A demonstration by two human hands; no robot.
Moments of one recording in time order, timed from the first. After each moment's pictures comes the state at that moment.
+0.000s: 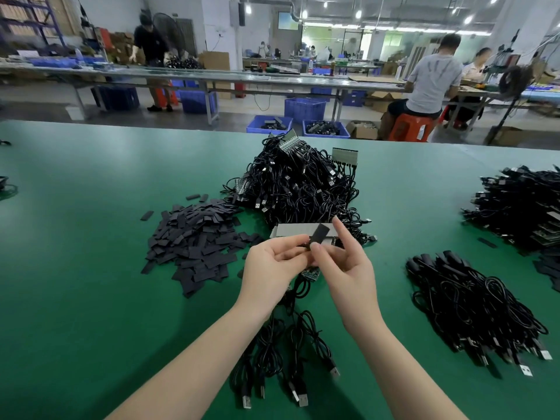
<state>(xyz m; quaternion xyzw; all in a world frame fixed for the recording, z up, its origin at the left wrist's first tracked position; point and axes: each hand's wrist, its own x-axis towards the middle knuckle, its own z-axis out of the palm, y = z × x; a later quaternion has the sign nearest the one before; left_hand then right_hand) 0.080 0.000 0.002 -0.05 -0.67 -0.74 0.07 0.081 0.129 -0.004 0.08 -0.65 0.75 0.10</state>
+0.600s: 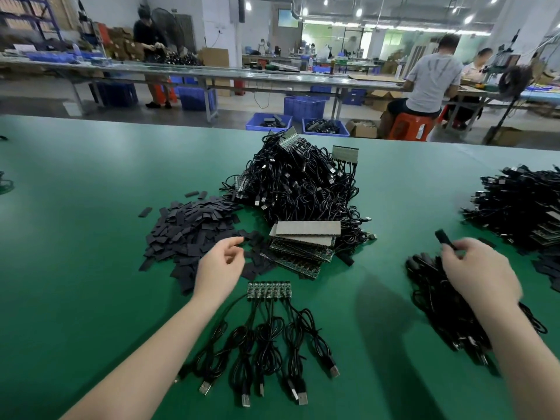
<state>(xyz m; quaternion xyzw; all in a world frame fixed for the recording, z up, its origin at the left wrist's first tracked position) 0.040 -0.083 -0.061 0.08 -0.84 -0.52 0.14 0.037 0.307 0.002 -0.23 -0.93 0.22 0.19</state>
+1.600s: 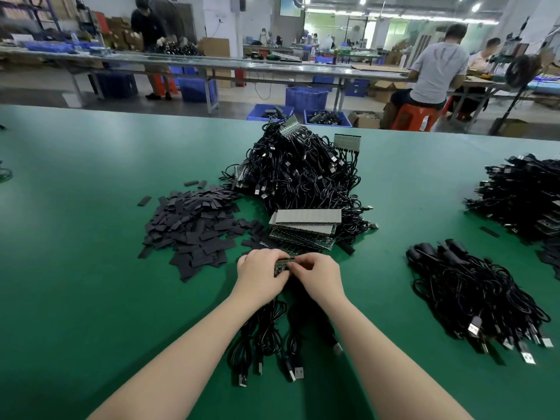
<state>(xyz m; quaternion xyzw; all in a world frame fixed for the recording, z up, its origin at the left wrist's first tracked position) 0.026 -0.027 -0.100 -0.04 -0.95 -0.28 0.09 0.020 0.117 -0.090 0.00 -0.89 0.45 0.02</state>
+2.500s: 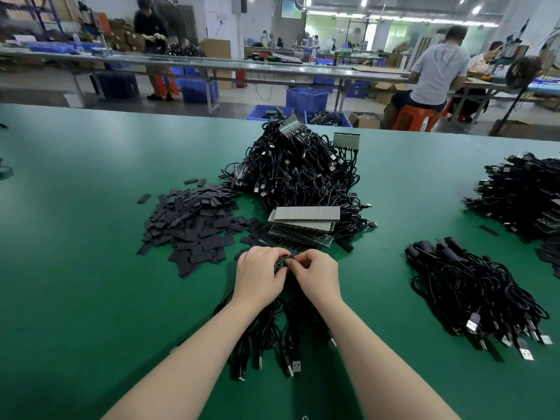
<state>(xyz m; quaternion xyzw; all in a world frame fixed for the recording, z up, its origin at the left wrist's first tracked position) 0.033 -0.020 -0.112 -0.04 -0.95 -0.25 0.17 0.025 0.113 -0.095 0.00 -0.88 0.46 0.05</state>
